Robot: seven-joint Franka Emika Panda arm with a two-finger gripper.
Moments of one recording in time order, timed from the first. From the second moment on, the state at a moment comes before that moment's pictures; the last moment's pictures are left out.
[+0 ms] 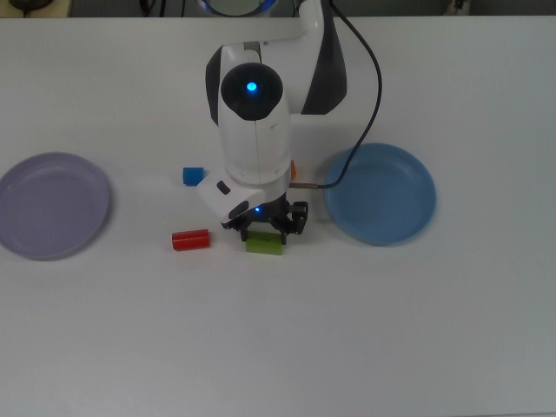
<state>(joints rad) 0.05 0.54 0.05 -1.62 -0.01 2.29 0.20</state>
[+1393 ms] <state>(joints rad) 0.28 0.47 0.08 -1.63 -0.13 2.09 0.30</state>
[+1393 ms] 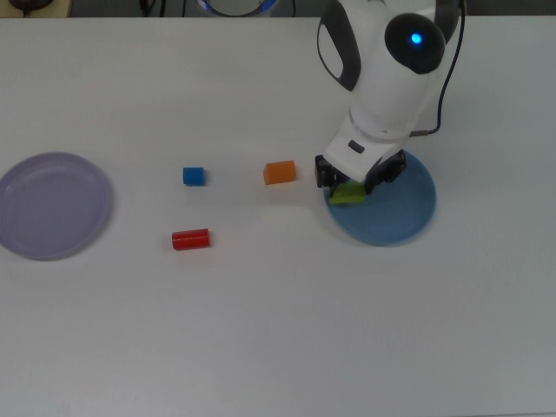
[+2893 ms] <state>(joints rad) 0.09 0.30 0.08 -1.91 -0.12 2.21 -0.01</state>
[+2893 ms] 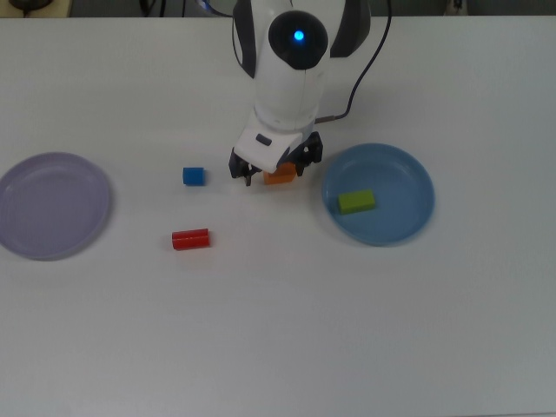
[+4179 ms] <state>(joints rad) 0.10 0.27 0.08 -2.00 -0.12 2.25 0.00</state>
